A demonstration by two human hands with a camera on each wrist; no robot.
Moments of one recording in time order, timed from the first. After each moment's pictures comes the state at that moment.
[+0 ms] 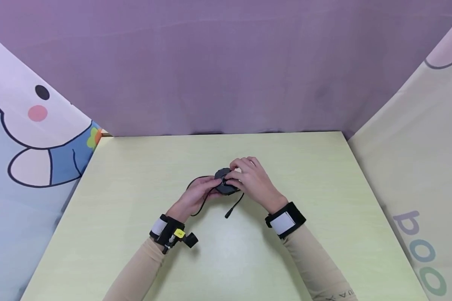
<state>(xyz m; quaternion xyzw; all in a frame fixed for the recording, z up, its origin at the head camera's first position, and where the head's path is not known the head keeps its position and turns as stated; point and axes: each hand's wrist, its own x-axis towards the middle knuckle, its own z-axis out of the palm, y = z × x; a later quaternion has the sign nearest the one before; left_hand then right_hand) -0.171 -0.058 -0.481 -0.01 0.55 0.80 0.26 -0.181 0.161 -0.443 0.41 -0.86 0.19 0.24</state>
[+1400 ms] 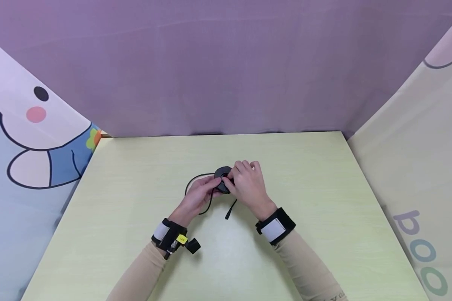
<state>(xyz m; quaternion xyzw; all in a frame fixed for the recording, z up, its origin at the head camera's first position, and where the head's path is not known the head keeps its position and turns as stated) -0.162 -0.052 -0.475 0.00 0.55 0.81 0.22 -0.161 0.133 -0.441 0.26 -0.92 0.14 0.26</state>
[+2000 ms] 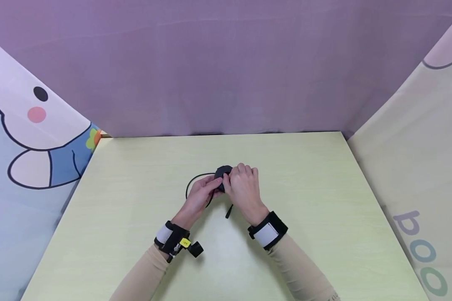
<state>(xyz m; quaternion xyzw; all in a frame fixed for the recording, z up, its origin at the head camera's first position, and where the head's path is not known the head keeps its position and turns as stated) -0.155 -0.042 -0.474 -0.03 0.59 0.80 0.14 -0.150 0.113 -0.441 0.16 -0.93 0.20 0.24</state>
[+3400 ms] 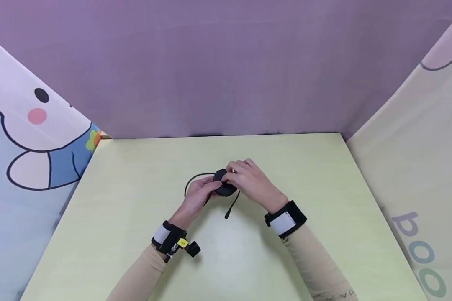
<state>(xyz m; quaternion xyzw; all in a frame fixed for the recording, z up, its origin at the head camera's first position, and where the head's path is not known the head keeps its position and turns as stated) -0.156 -0.050 -0.473 -0.01 0.60 0.78 0.15 -0.176 0.157 -0.421 0.44 -0.87 0.13 0.19</state>
